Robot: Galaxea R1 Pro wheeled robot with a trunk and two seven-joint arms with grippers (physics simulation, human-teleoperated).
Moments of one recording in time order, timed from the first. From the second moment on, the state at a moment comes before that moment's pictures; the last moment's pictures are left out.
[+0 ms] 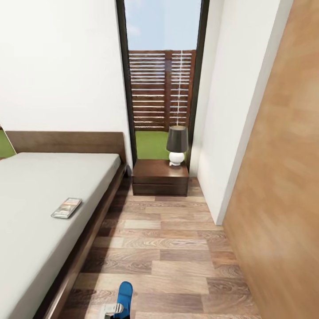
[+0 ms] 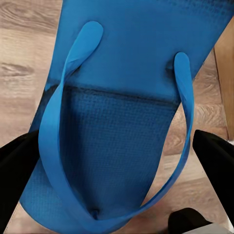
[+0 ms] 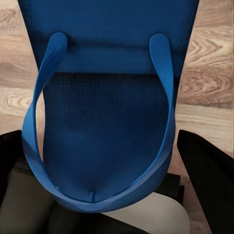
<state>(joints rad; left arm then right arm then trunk) -0.32 0.01 0.06 -0.28 0.11 -0.08 -0.48 -0.22 -0.27 0.46 -0.23 -0.58 -0.08 0.56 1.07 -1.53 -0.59</state>
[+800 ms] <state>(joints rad) -0.32 0.01 0.06 -0.28 0.11 -0.08 -0.48 -0.22 -0.27 0.46 -0.23 -0.58 -0.08 0.56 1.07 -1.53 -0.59</state>
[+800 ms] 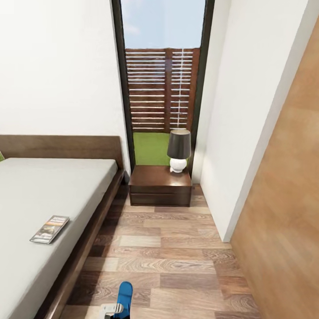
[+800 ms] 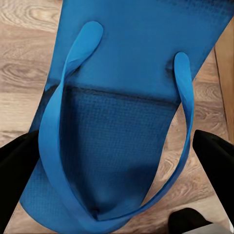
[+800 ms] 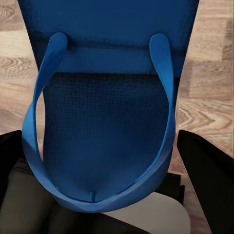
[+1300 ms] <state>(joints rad) -0.32 0.01 0.06 -0.28 0.11 -0.08 -0.48 -0.22 -0.27 0.46 -0.23 -0.58 -0.08 0.56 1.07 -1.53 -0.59</state>
